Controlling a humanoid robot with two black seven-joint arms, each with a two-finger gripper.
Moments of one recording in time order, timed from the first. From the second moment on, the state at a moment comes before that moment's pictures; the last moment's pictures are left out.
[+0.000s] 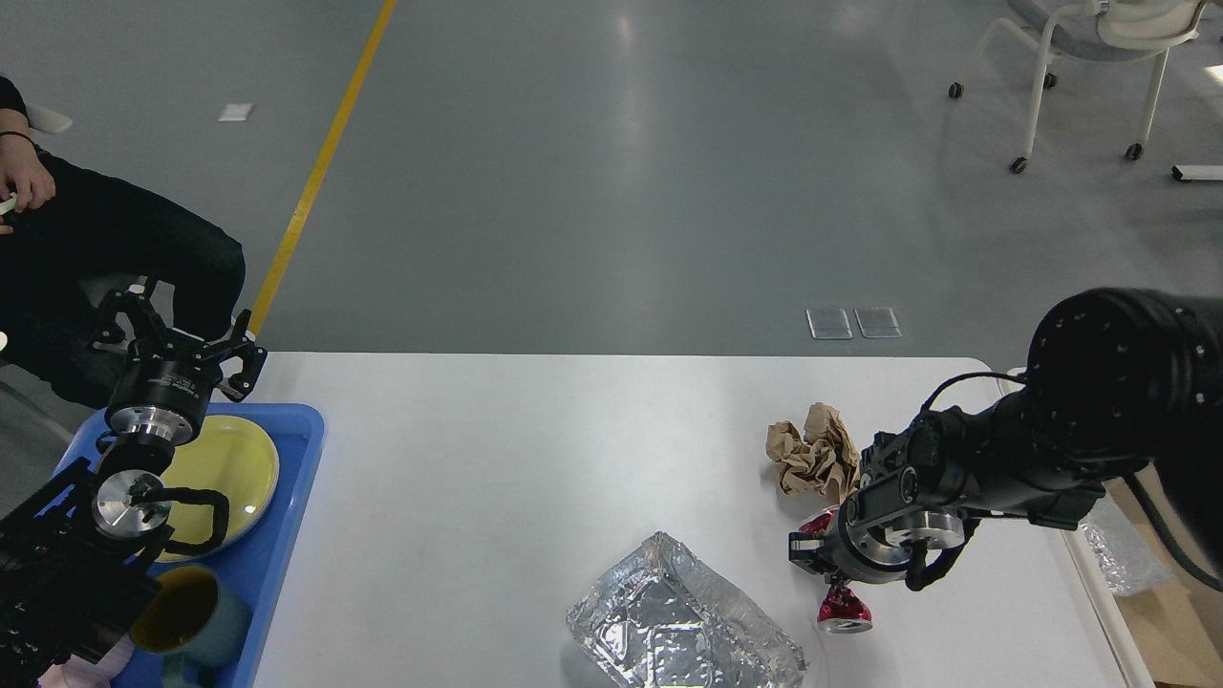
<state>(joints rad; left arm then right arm) -0.59 0.32 -1.02 -0.42 -0.08 -0.48 -0.33 1.53 -0.01 -1.25 1.30 0.11 0.09 -0.16</state>
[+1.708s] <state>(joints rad) -0.59 0.32 -1.02 -0.42 -0.09 -0.48 -0.33 1.11 -0.66 -1.05 0.62 0.11 -0.05 -0.15</state>
